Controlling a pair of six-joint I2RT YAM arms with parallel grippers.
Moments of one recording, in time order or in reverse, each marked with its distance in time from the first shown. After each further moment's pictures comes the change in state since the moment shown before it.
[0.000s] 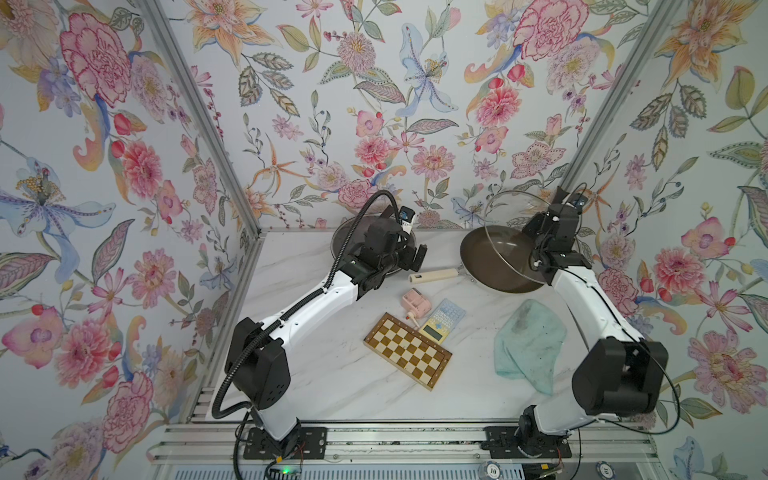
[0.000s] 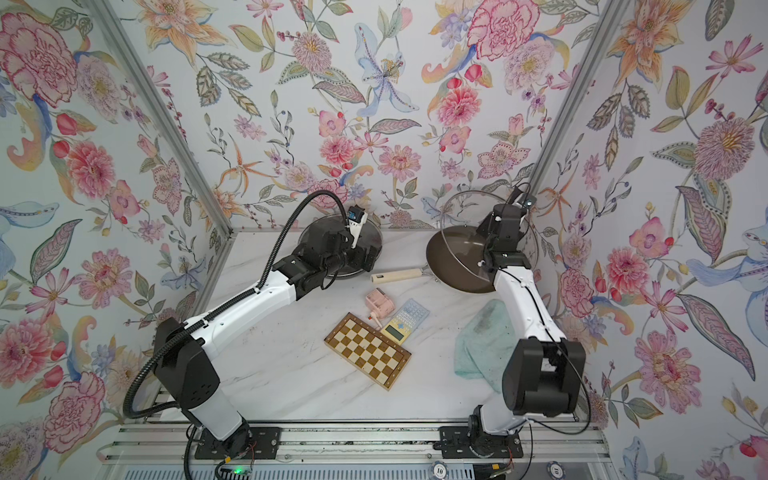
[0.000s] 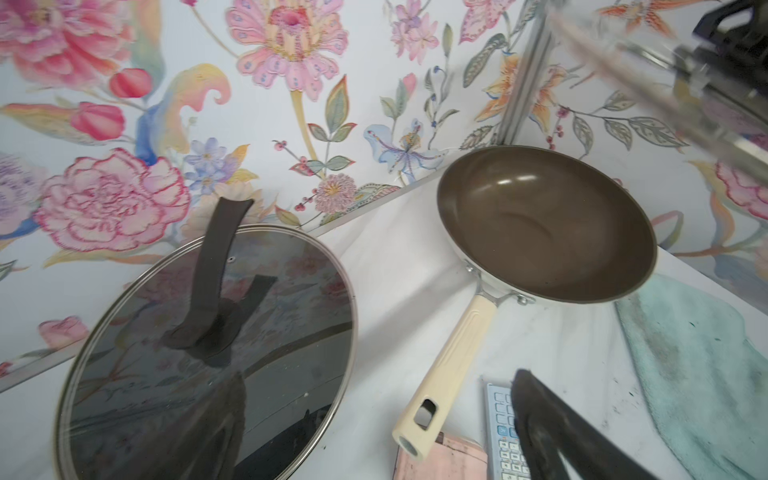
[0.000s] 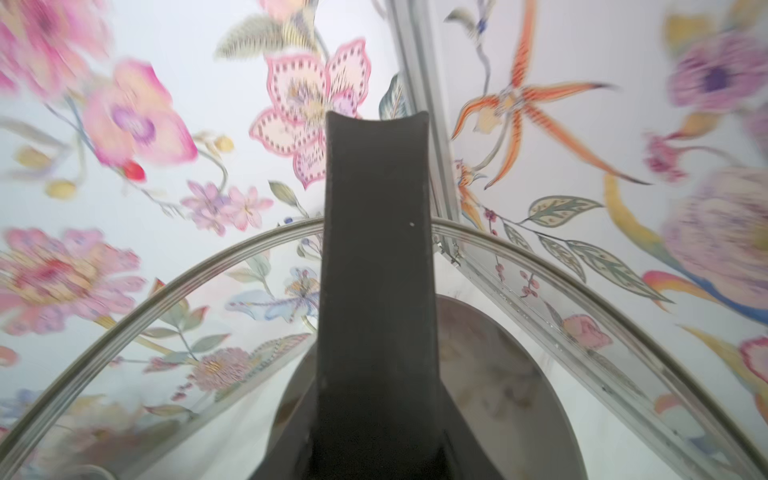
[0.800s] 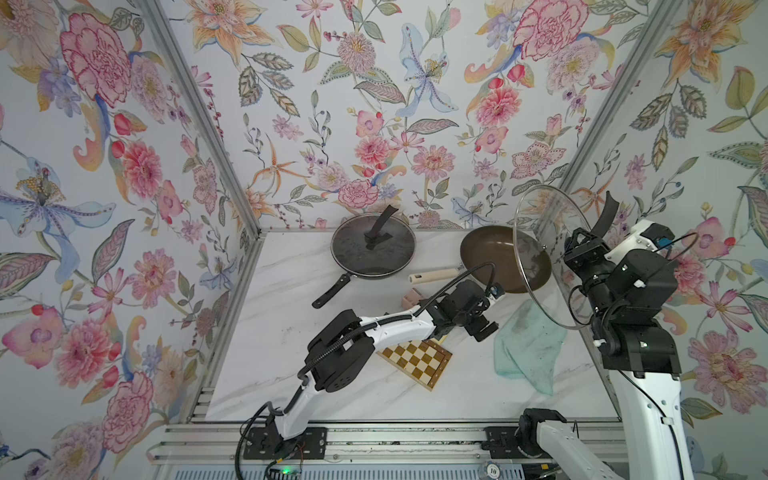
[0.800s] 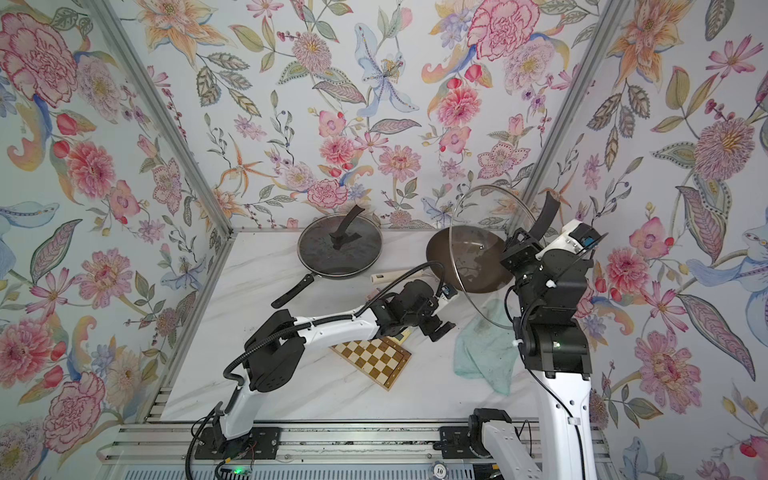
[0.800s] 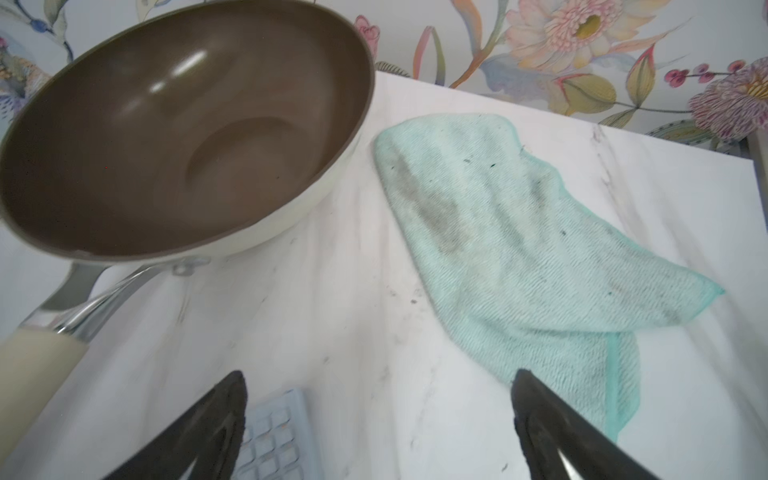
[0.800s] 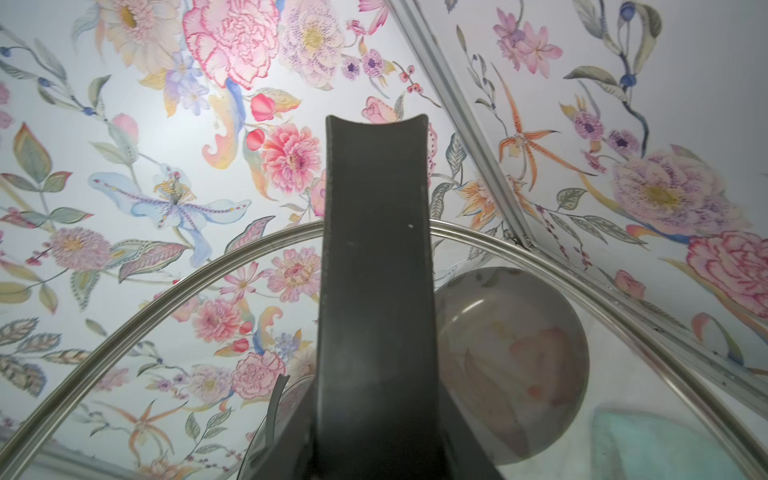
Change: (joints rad) left arm -0.391 0.495 0.228 0.119 0.091 0.068; right arm -0.005 -0.602 -0.031 -0.404 -0.272 0.143
